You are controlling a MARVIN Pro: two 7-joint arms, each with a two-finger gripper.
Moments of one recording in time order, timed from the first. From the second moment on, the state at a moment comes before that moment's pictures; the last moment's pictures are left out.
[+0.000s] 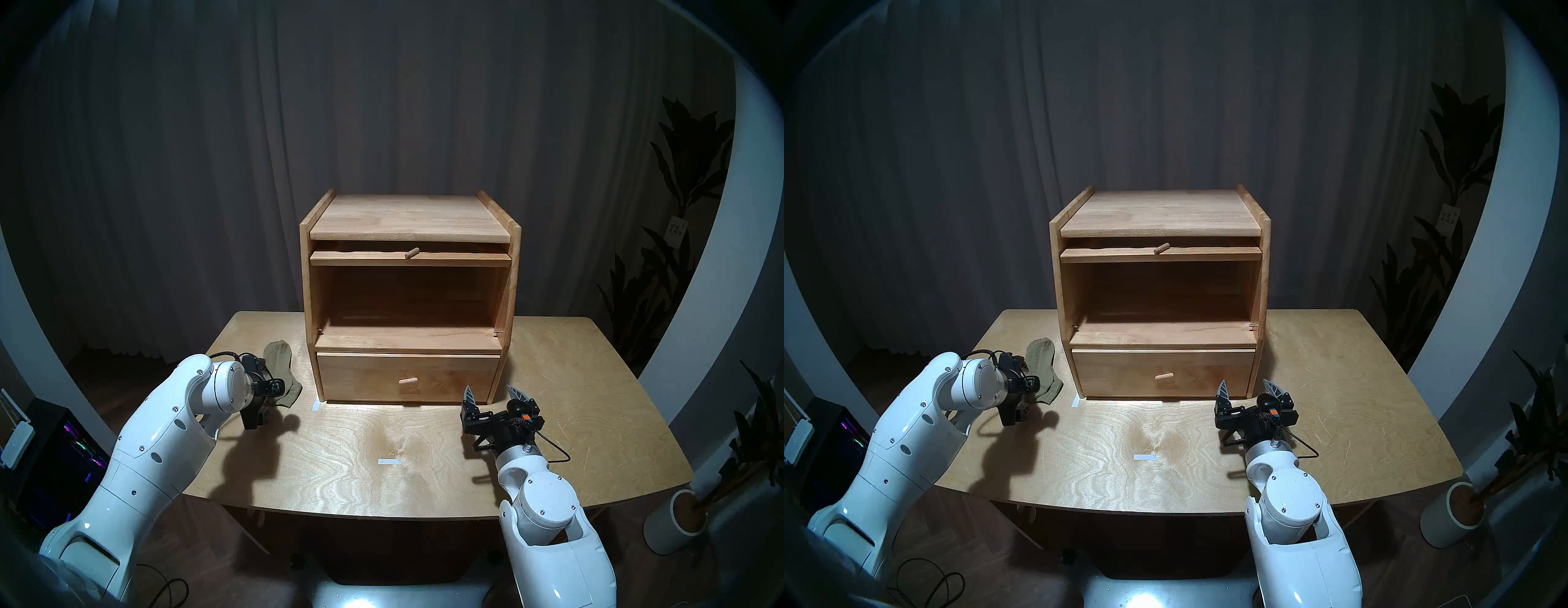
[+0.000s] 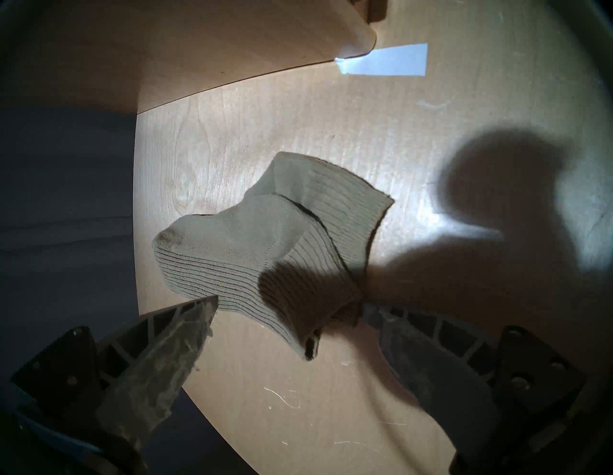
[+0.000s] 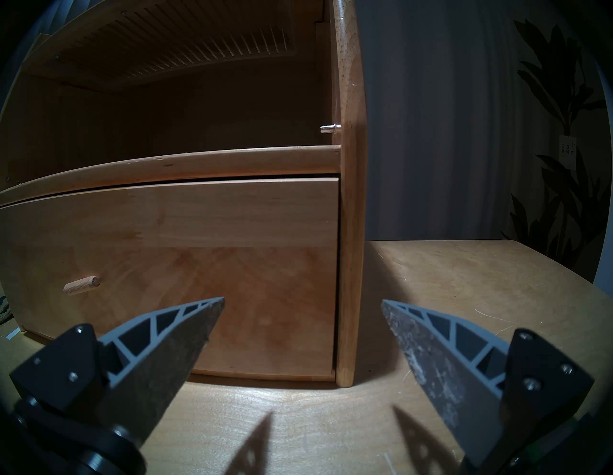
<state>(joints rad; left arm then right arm) 1.37 -0.96 -1.31 -1.56 0.91 0.33 -0.94 -1.91 -1.58 1.53 -1.79 0.01 -0.02 -0.01</state>
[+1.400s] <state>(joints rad) 1.32 -1.01 -1.33 -1.40 0.82 0.22 -0.83 -1.91 -1.58 1.53 -1.79 0.01 -0.02 -0.01</state>
